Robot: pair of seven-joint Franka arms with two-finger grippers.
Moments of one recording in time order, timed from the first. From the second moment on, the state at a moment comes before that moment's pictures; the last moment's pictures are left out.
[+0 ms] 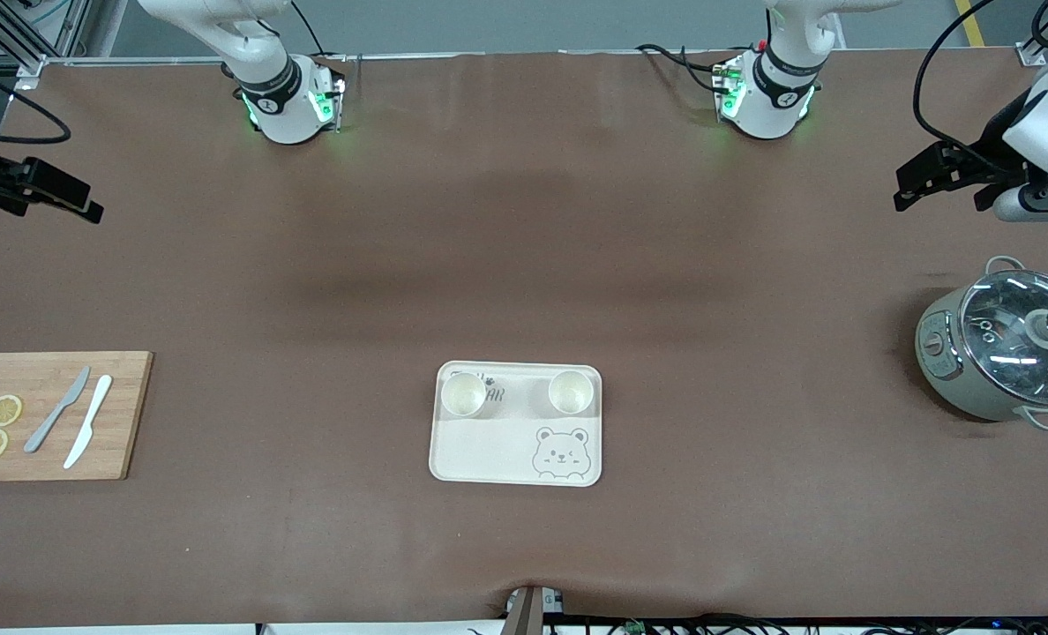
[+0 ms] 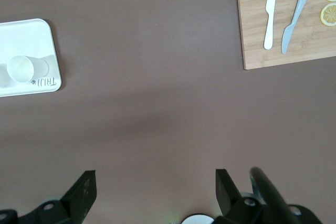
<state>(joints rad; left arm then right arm) 0.02 -0.06 -0.11 -1.60 -0.03 1.50 -0.09 0.04 -0.01 -0.06 -1.49 0.06 1.42 0.13</state>
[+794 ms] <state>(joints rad) 0.02 -0.06 -0.11 -1.60 -0.03 1.50 -0.09 0.01 -0.04 -0.05 -1.53 0.00 1.43 -0.09</state>
